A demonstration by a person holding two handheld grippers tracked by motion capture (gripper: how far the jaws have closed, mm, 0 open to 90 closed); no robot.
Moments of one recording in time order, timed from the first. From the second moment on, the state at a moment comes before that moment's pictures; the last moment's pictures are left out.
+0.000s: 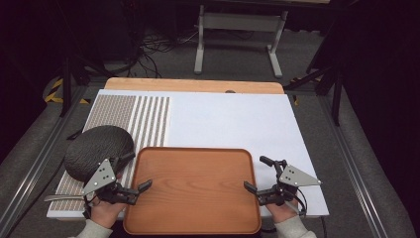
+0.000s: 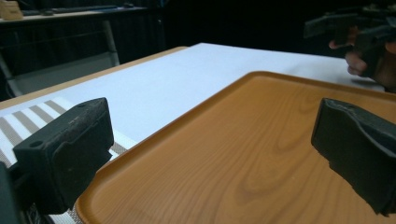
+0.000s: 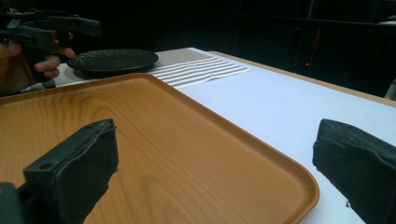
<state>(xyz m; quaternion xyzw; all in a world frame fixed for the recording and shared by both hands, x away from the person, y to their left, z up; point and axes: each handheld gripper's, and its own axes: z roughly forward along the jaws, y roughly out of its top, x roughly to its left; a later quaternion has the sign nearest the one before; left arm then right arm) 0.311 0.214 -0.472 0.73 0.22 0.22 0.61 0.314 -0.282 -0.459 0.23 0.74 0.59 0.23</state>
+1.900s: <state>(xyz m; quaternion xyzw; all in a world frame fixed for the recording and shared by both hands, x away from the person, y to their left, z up) 0.303 0.285 -0.400 0.87 0.14 0.14 0.45 0.317 -0.279 -0.459 0.23 0.74 0.59 0.22</state>
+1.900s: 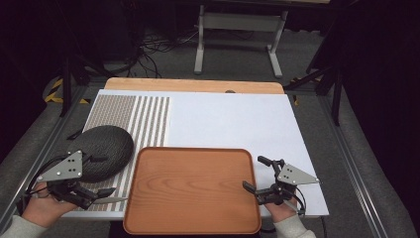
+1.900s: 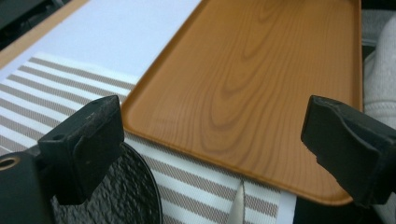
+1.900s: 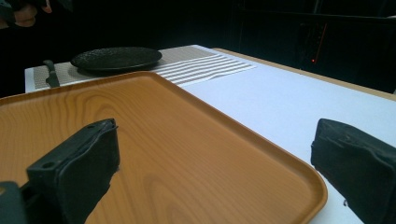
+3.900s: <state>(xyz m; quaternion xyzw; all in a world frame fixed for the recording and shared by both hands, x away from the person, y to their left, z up) 0.329 0.308 -0.438 1.00 0.07 0.02 0.07 0.318 -0.276 -0.460 0.22 0.75 0.59 0.21</state>
